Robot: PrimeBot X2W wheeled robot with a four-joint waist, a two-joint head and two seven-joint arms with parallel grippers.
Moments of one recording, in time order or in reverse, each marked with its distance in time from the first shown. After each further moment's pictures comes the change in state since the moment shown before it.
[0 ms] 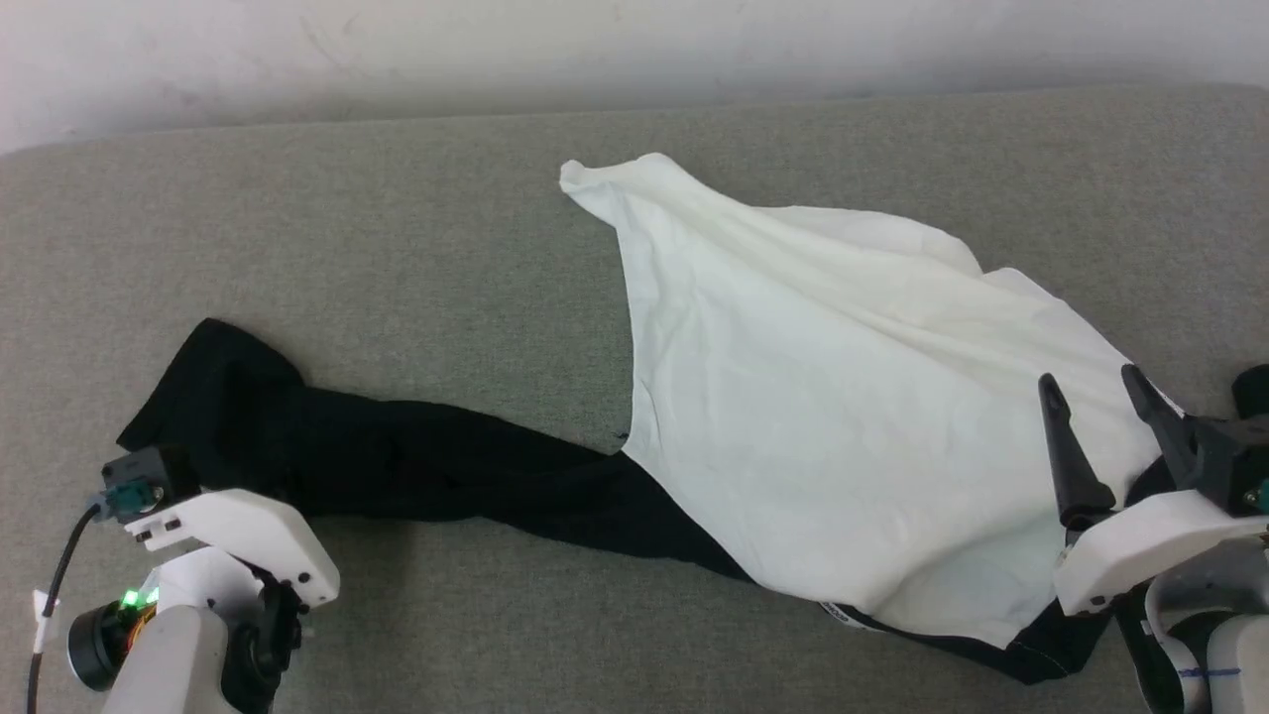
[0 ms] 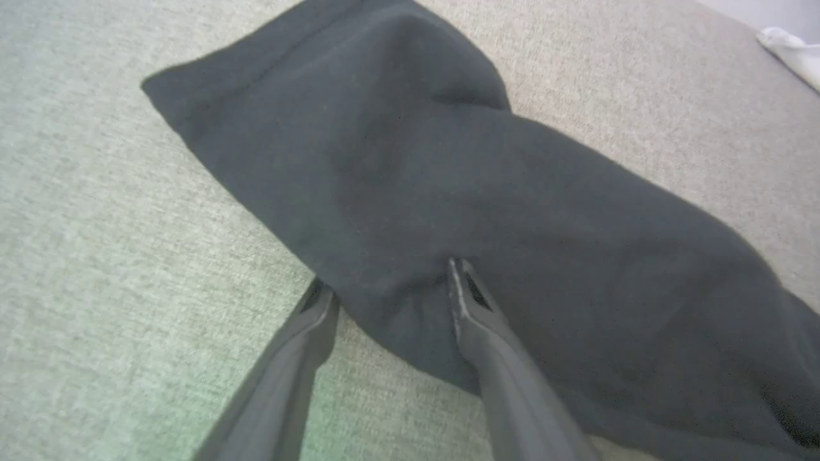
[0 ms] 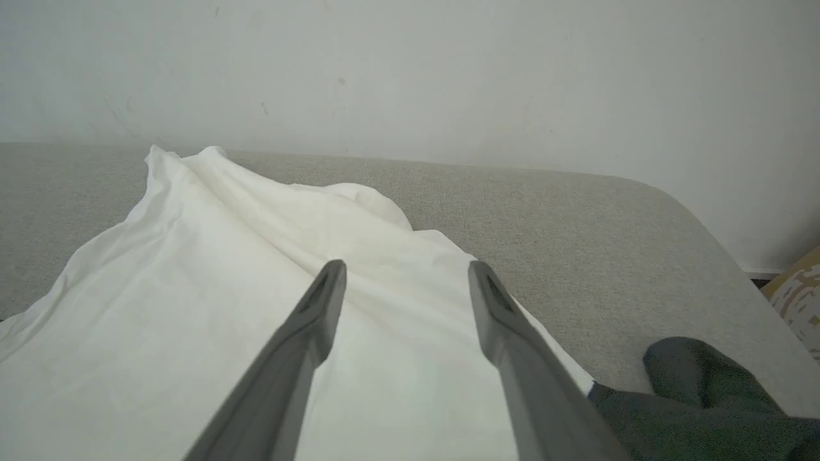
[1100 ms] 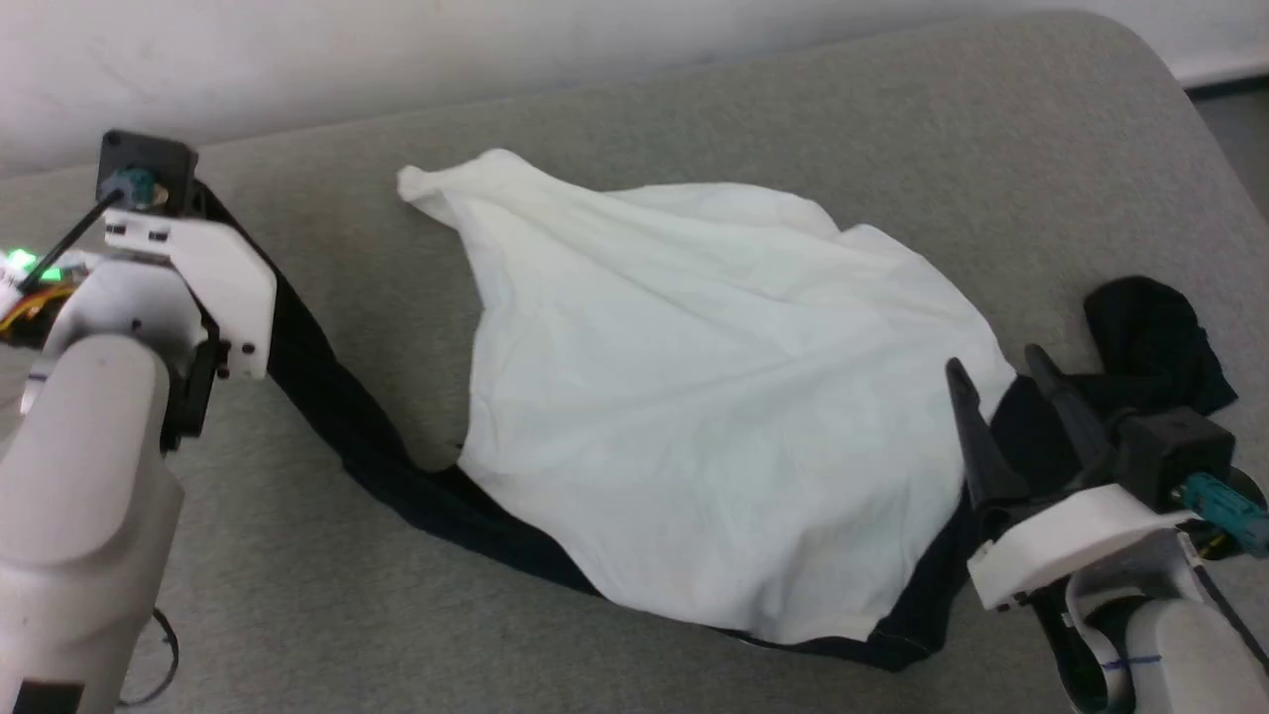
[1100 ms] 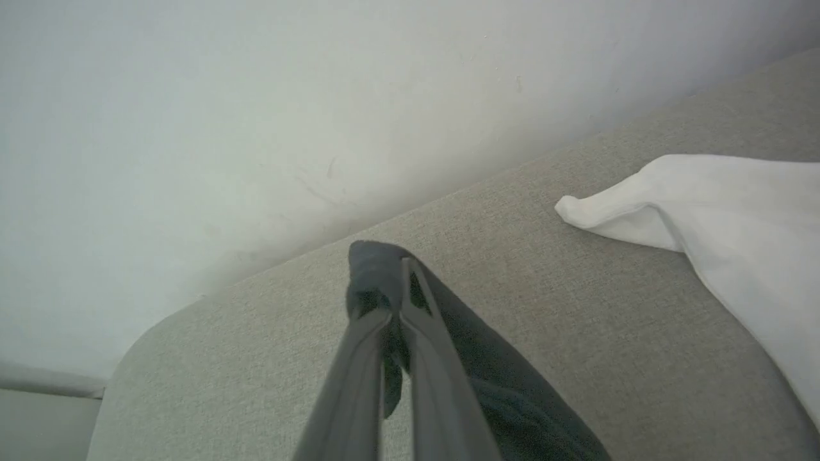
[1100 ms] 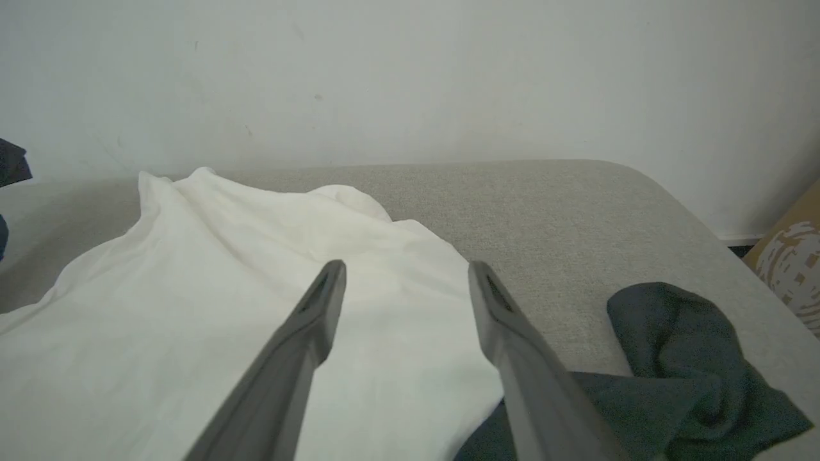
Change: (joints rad) left arm -0.445 0.226 -0.240 0.001 0.333 -0.106 0.150; right arm -0.026 0.039 0.116 0.014 0.058 0.000 -0.065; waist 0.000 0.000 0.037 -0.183
